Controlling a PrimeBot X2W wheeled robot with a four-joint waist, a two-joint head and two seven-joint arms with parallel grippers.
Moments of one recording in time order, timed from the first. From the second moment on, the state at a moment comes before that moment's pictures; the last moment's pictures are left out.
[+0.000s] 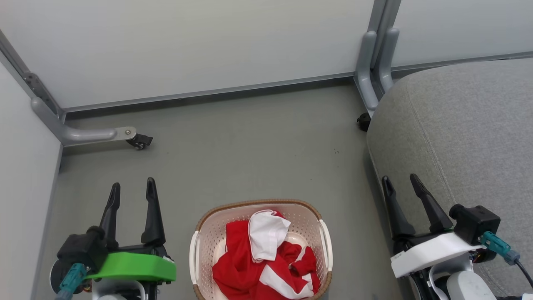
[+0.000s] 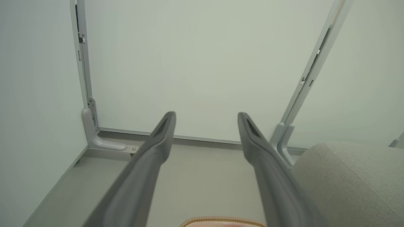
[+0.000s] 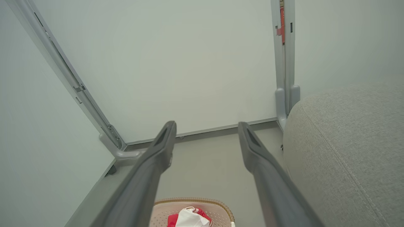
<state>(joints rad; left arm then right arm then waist) -0.01 0.04 -0.06 0.03 -0.33 -0.02 -0.19 -0.06 -0.05 0.09 0.09 0.36 0.13 -0.19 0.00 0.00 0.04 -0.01</state>
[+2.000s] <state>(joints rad) 0.02 0.05 -0.12 0.04 -0.06 -0.01 -0.26 -0.06 -0.05 0.13 0.07 0.09 0.13 -0.26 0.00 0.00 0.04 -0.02</state>
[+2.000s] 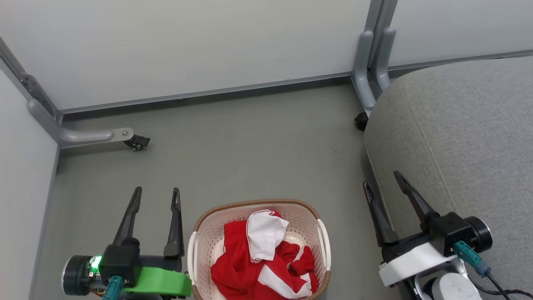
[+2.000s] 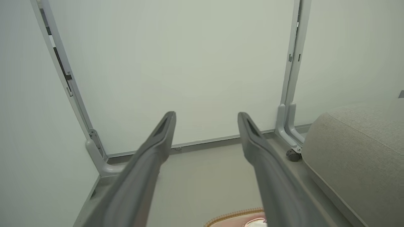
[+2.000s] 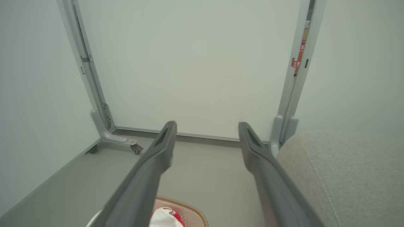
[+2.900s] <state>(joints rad) -0.49 0.05 -0.37 0.59 -0.04 -0.12 -0.26 -0.36 -0.05 0.04 0.00 0.06 0.13 -0.26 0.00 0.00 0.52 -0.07</state>
